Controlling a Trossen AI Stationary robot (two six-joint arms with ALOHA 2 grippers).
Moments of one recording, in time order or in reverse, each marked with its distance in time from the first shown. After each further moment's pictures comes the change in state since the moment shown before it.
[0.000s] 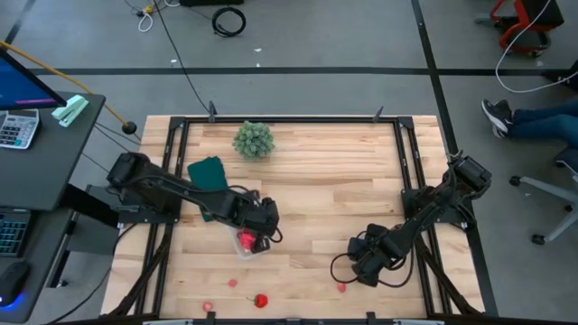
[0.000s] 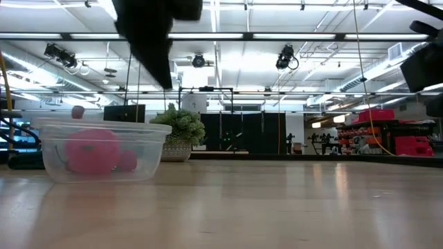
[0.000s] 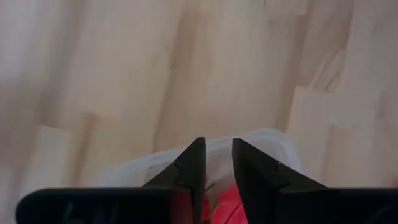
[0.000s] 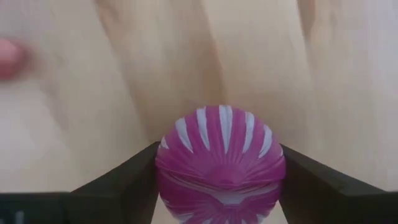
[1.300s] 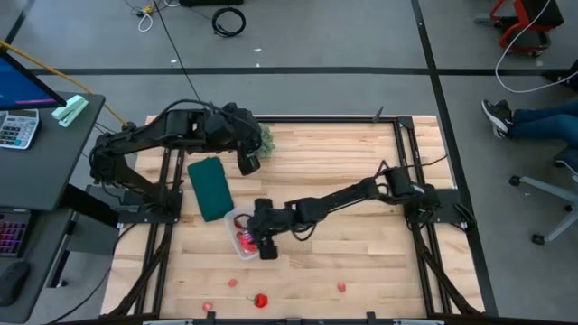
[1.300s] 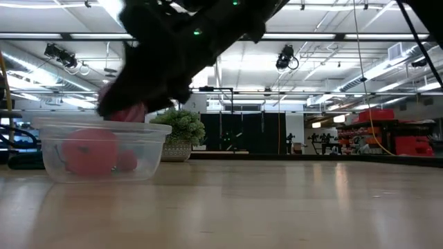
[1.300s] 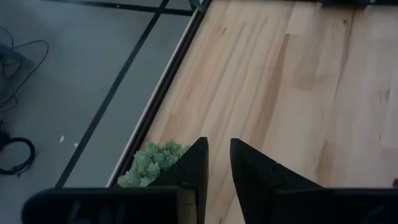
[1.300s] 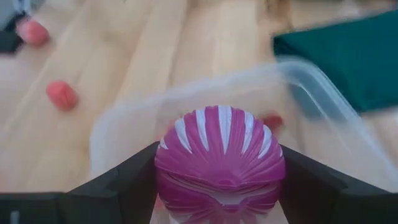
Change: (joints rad) left arm 0.391 -0.195 0.489 -0.318 -0.178 0.415; right arm -0.515 0.593 0.812 0.535 -0.016 -1.001
